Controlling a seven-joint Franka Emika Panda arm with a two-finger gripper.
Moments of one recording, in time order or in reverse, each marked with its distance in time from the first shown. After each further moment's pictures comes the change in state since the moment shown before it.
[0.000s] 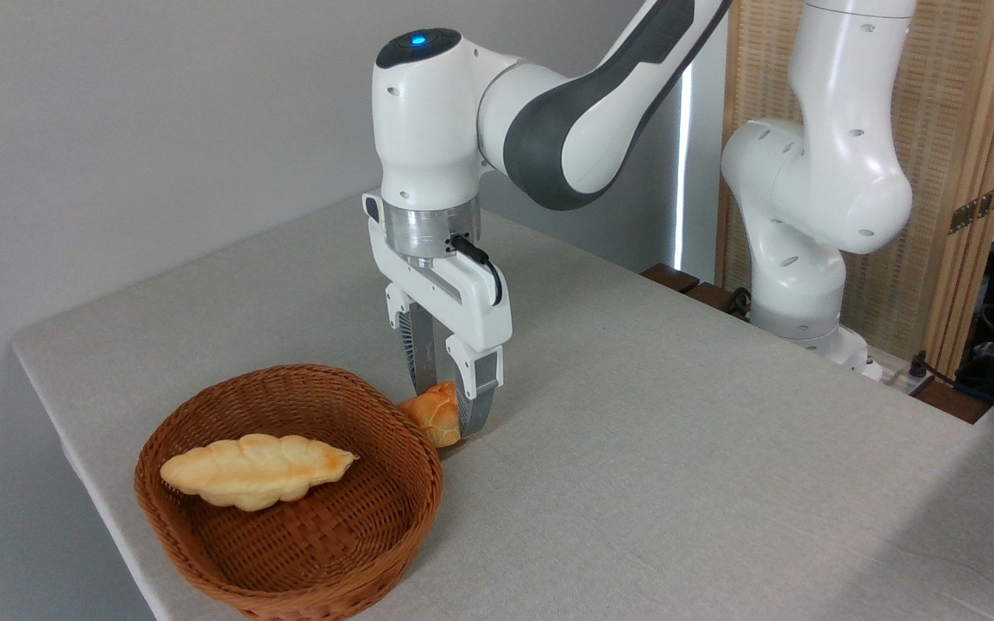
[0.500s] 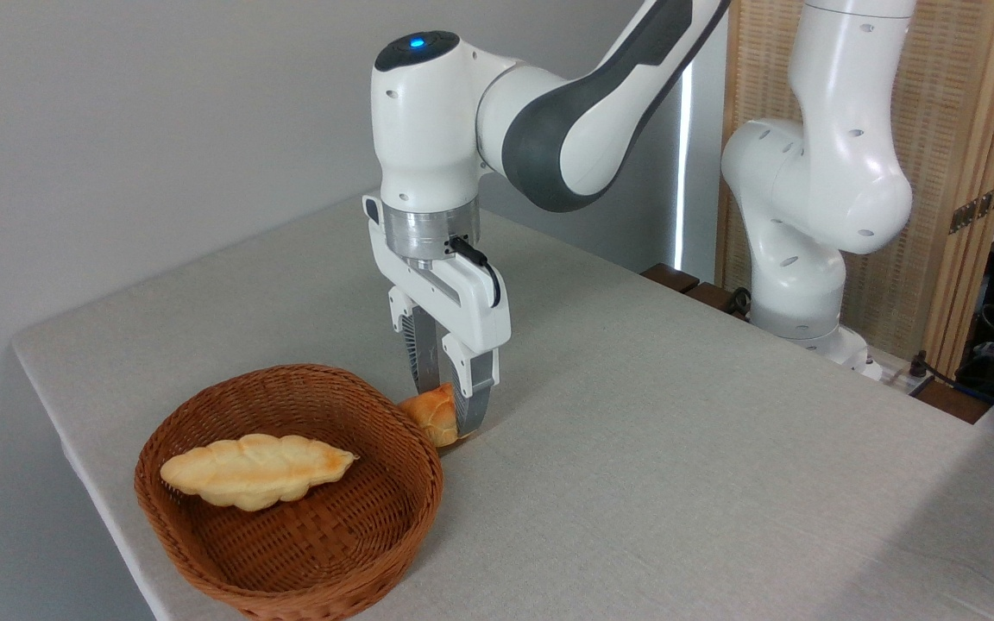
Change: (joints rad) arm -0.002 0.003 0.000 0.000 0.000 0.000 0.008
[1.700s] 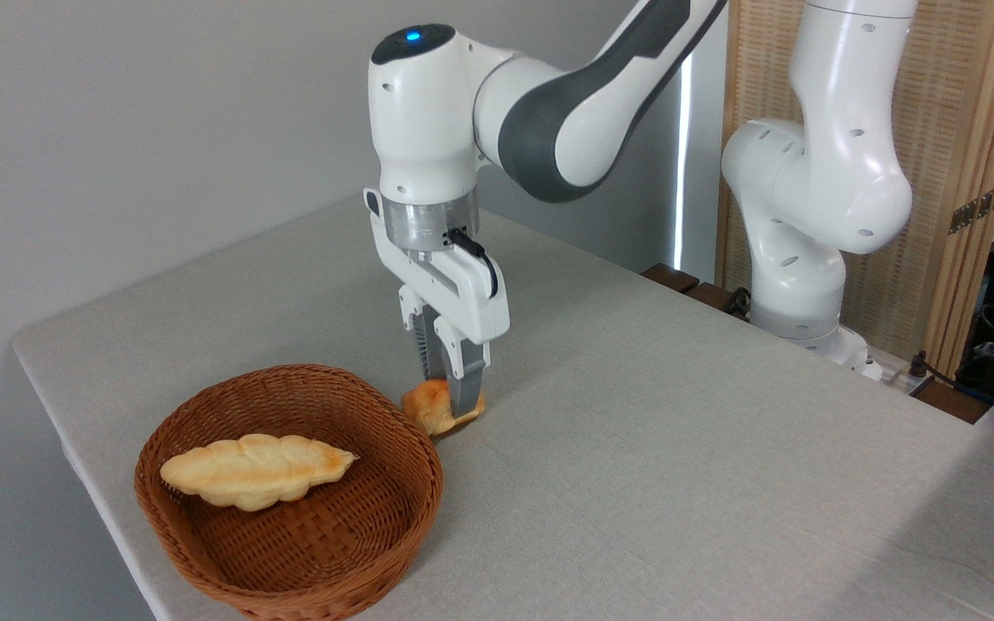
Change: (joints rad) arm -0.003 -0.016 -0.017 0.006 0.000 -0.053 0.002
